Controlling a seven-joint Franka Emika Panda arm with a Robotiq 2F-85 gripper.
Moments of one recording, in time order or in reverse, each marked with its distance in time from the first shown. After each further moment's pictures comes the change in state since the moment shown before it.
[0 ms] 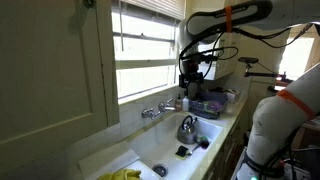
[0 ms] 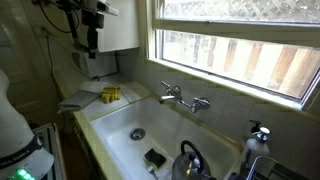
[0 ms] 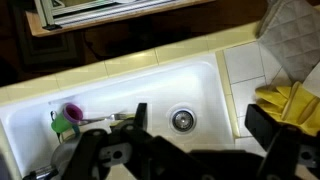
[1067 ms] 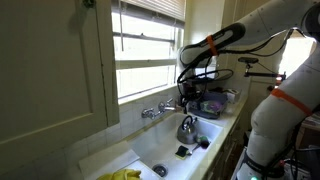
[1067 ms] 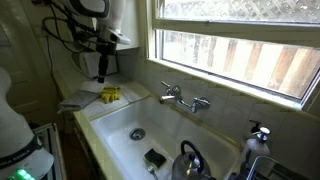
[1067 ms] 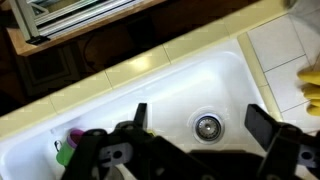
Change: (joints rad) arm -0.081 0.157 -0.022 -0.174 -0.007 0.262 0.049
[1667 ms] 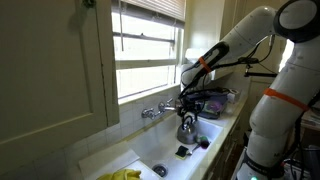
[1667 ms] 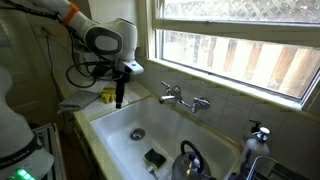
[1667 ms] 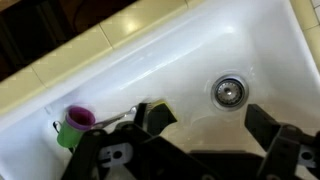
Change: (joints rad) arm -0.045 0.185 -0.079 -0.100 -0.071 0.413 -0.022
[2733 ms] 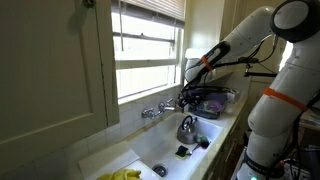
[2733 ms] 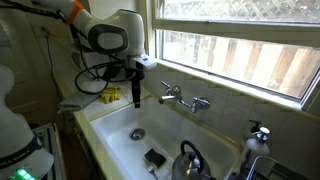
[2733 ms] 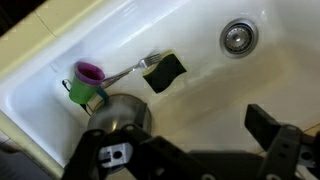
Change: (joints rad) arm -0.057 0.006 -0.069 0.032 -0.060 0.160 -0.025
